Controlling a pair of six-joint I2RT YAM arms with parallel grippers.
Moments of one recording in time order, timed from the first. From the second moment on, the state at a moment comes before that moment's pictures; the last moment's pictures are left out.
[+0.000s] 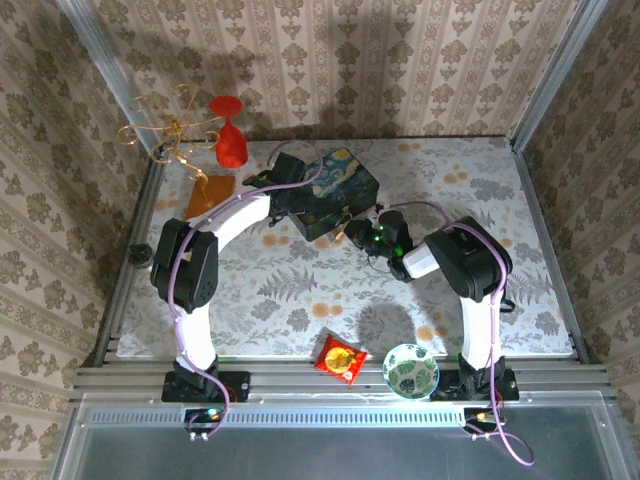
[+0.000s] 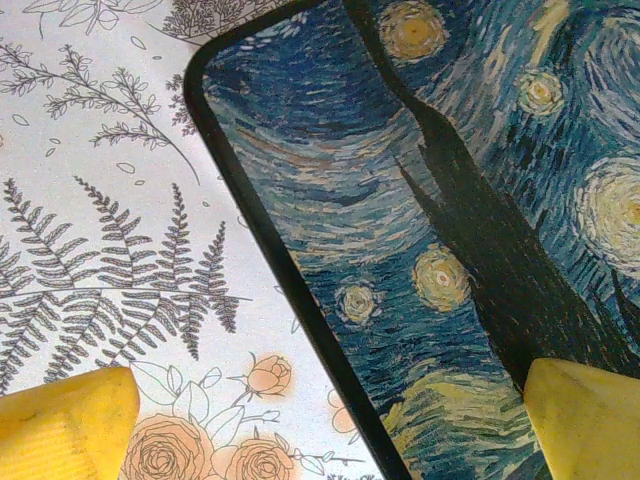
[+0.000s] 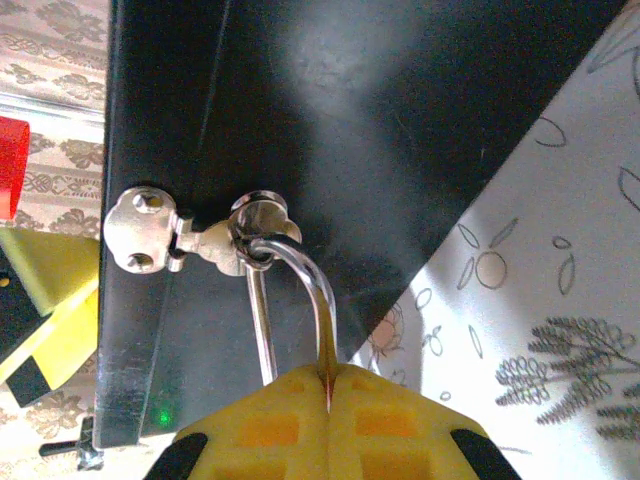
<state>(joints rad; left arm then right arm) -0.52 1.93 1.49 -0.58 -0.20 -0.52 0.43 2.03 0.79 0.87 -0.29 1.12</state>
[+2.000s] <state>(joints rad) -0.54 1.85 1.44 -0.60 -0.24 -0.46 0.38 1.96 0.79 0.69 -0.44 0.92</state>
